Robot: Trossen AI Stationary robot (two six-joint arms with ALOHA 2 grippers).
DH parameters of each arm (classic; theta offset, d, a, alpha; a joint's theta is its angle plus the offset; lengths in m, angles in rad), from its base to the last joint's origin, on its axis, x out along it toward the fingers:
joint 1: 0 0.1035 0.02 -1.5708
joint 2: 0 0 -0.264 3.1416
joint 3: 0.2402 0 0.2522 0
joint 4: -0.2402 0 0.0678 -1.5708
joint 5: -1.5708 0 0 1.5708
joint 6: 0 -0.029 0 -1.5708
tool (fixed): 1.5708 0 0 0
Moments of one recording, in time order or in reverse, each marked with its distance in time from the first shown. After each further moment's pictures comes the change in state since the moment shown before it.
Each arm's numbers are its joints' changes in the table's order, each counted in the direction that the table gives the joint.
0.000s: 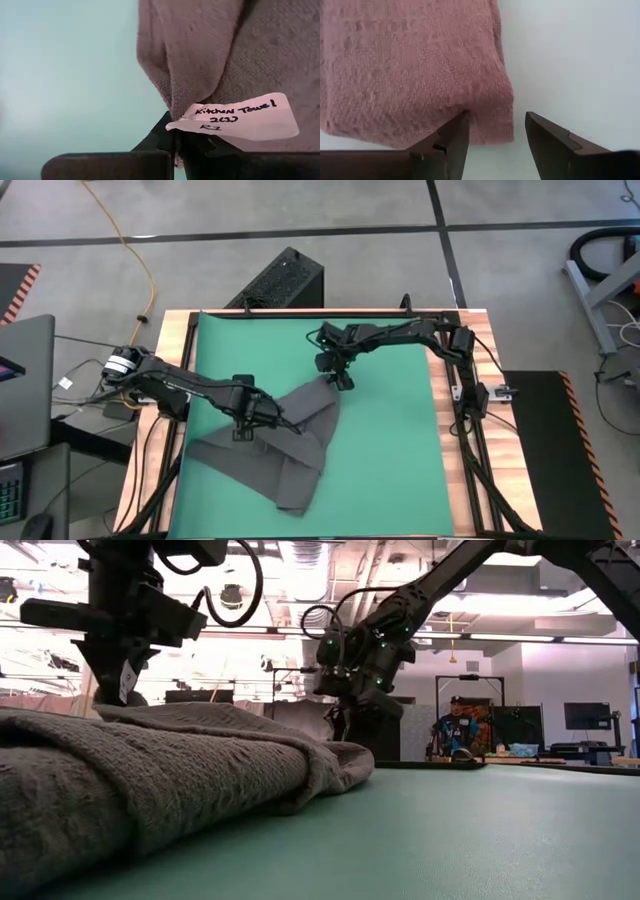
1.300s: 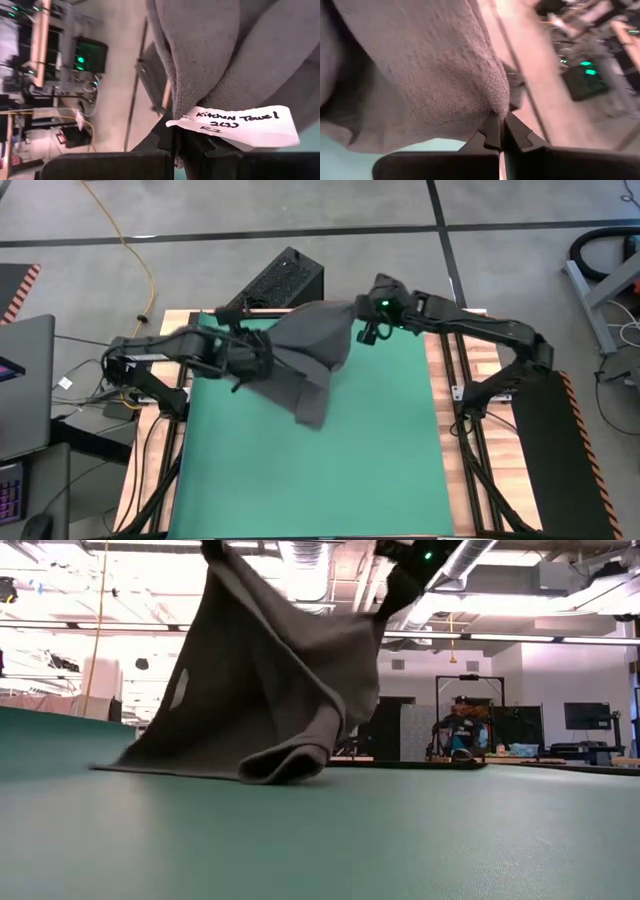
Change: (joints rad) left arm 0.110 0.000 0.795 -0.401 0.619 -0.174; right arm 0.000 -0.625 0.000 -0.074 -0.684 -0.180
